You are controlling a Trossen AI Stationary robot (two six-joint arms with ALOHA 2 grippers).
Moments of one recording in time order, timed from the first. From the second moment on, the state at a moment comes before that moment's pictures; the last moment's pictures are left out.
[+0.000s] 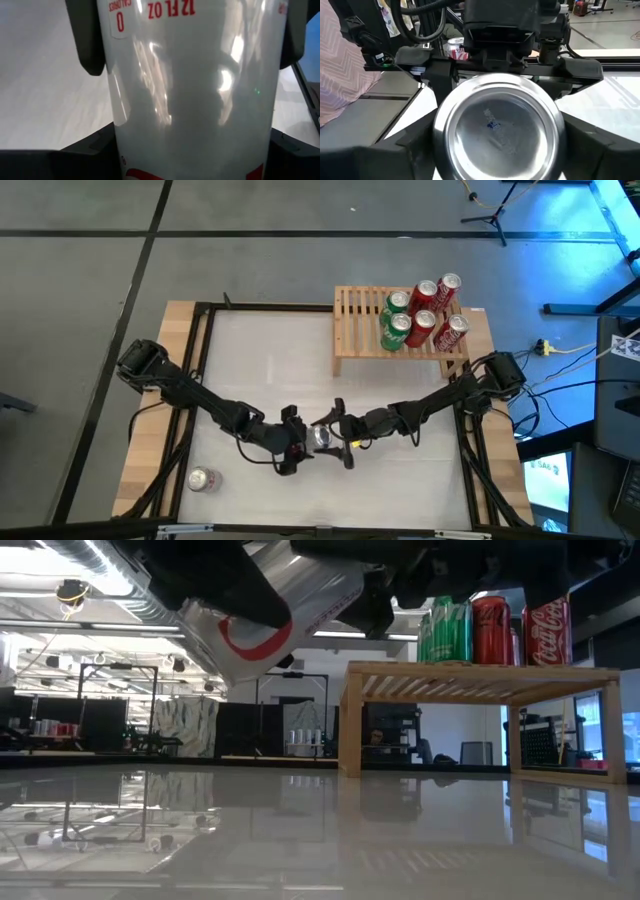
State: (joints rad) left arm -0.44 1.63 0.93 0.01 -0.33 -0.43; right arm 0.35 1.77 0.85 0.76 0.15 0.10
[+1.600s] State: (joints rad) left arm -0.45 1.63 0.62 0.92 -0.54 -0.28; right arm 0.65 1.37 0.48 1.12 0.60 -0.33
